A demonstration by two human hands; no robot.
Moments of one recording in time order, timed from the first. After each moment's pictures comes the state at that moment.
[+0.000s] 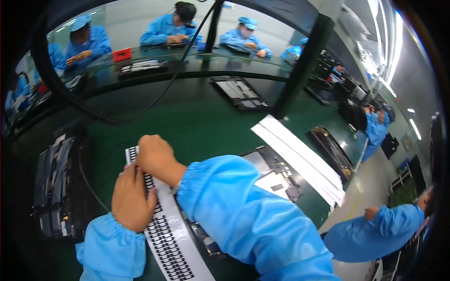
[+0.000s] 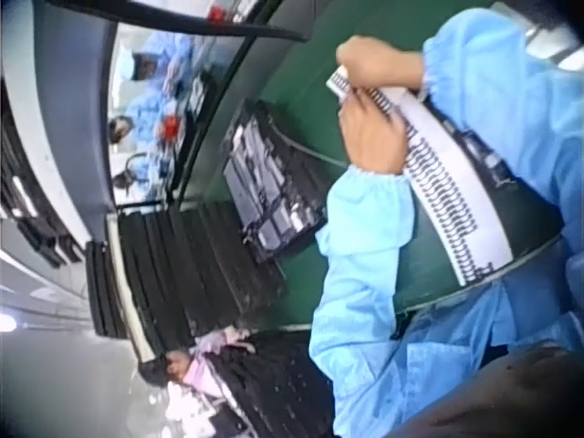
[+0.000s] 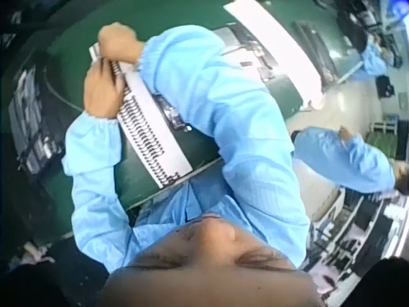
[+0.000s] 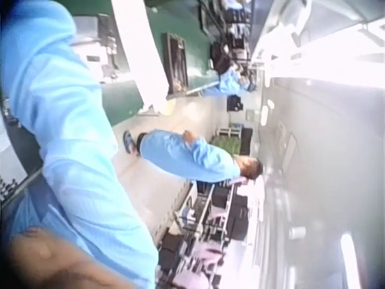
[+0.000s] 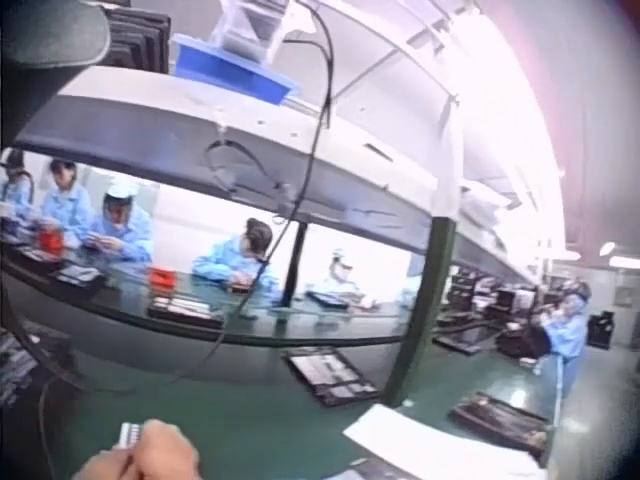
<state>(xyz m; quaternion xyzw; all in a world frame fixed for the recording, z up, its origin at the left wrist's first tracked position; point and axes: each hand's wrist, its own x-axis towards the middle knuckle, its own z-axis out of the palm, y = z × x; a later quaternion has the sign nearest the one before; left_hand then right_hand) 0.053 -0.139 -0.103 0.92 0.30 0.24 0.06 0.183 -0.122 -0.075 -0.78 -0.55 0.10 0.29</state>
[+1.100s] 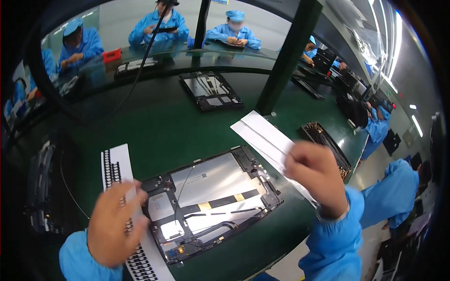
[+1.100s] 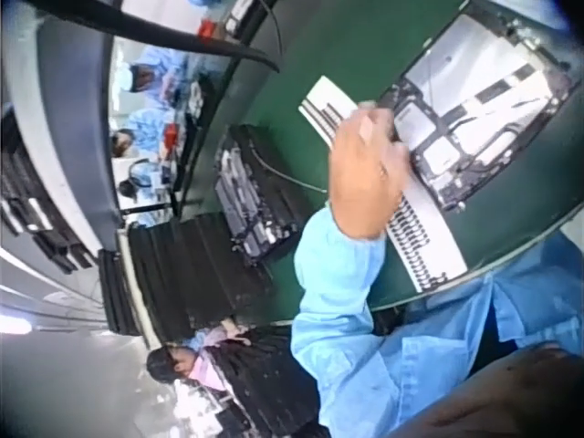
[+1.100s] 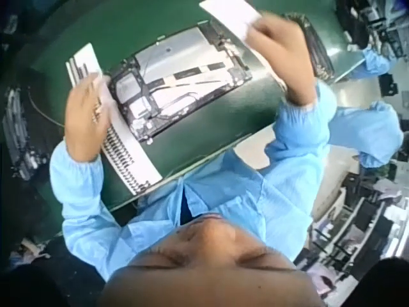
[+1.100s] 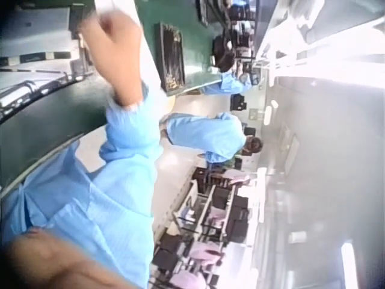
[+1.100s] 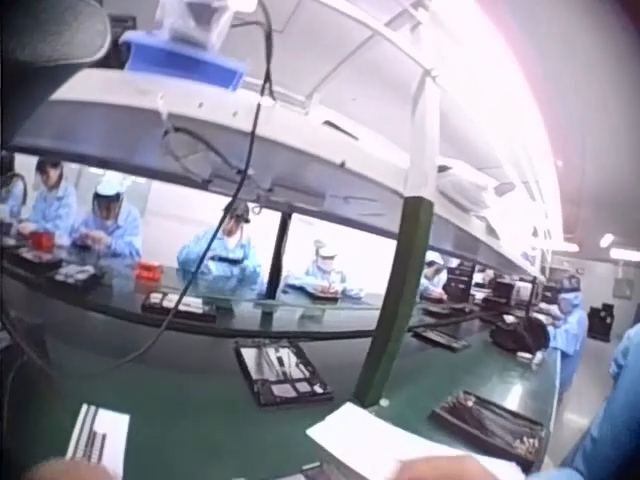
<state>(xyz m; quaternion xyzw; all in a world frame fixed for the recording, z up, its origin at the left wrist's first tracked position) 0.059 -0.194 -0.036 0.96 0.11 0.23 0.13 0.304 -0.379 0.018 -0.75 -0.50 0.08 0.43</state>
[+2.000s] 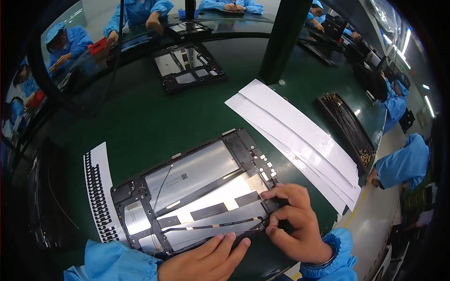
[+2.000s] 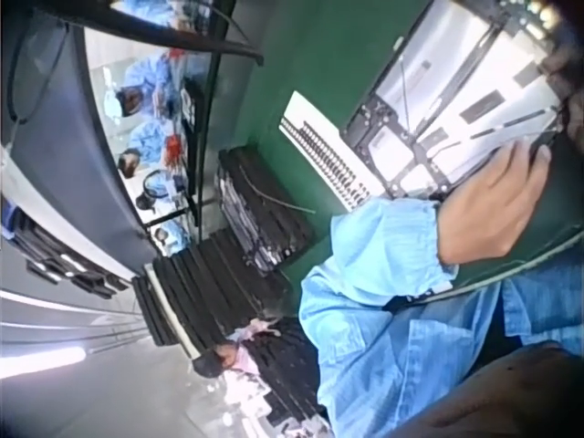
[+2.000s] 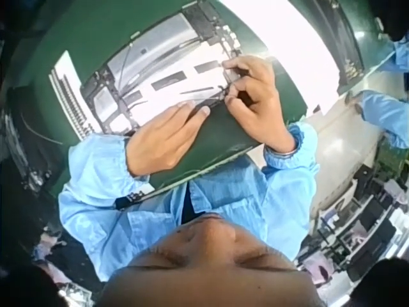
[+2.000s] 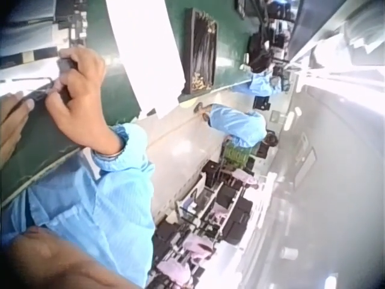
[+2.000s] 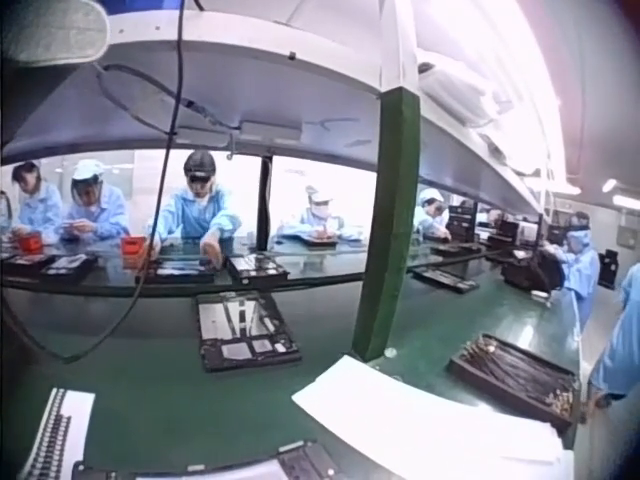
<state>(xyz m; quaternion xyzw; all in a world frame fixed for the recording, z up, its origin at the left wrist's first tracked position) 0.138 -0.276 -0.057 0.95 -0.24 0.18 0.10 0.288 -0.426 -0.065 -0.75 -0.50 0.10 0.42</state>
